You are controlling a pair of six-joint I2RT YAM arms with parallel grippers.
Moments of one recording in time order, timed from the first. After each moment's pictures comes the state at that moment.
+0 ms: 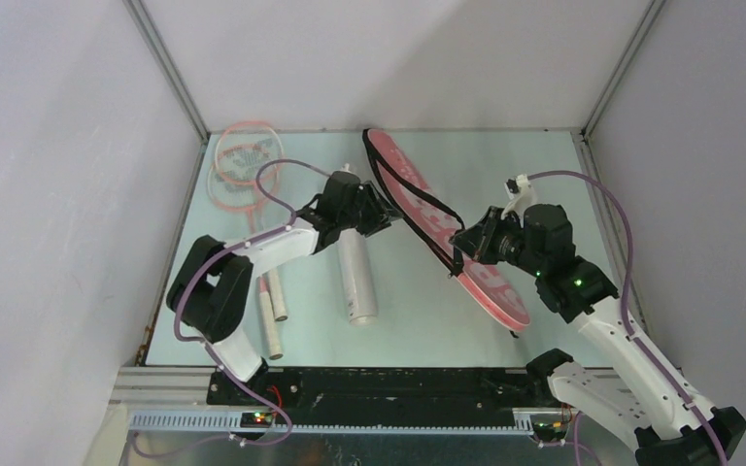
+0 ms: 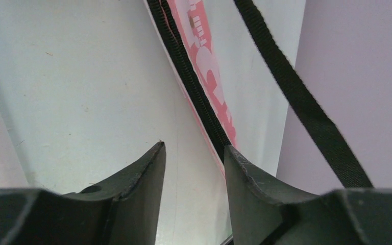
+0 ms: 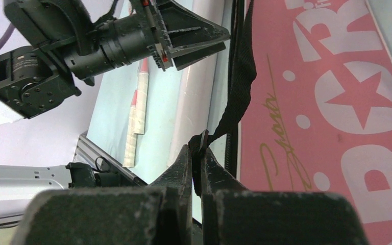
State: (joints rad) left arm -0.57 1.67 1.05 0.03 0.16 -1.04; right arm 0.47 0.84 0.84 -0.39 -0.23 0.66
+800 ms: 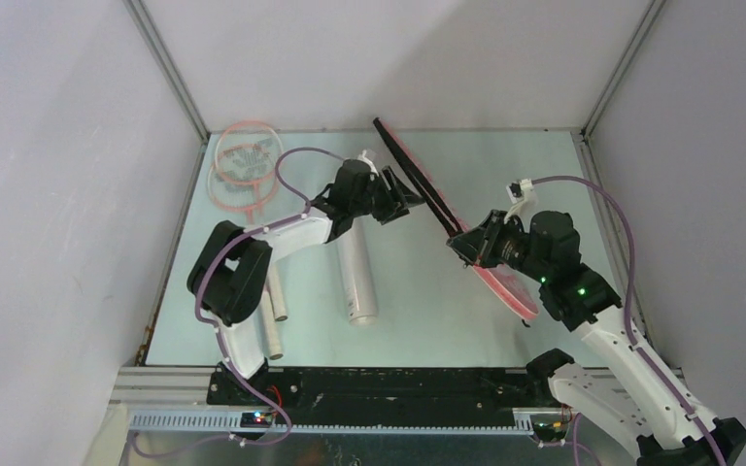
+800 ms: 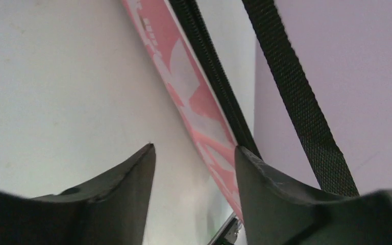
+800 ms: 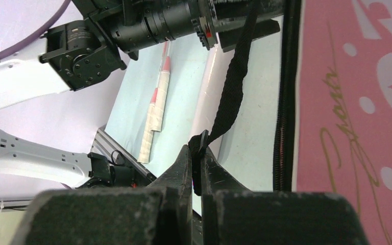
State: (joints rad) left arm -0.58 1.82 1.19 0.12 0.27 -1.02; right arm 0.48 0.79 0.79 -0.31 -0.30 0.68
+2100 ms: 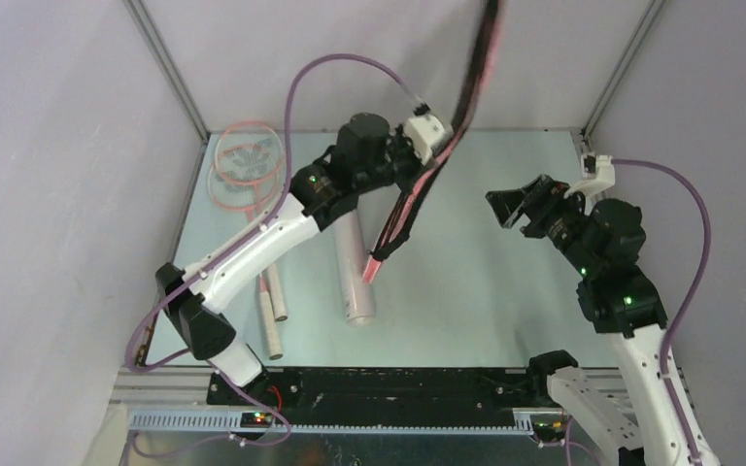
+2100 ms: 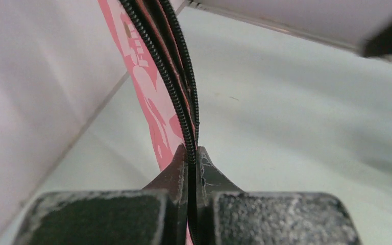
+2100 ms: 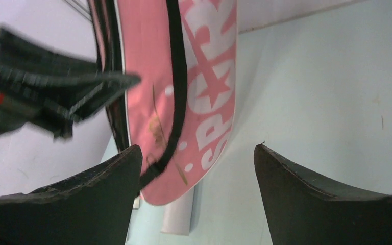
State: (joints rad) left arm -0.77 1.63 1.73 -0.36 0.16 0.17; right arm 0.24 0.71 1.01 -0.45 -0.18 0.59
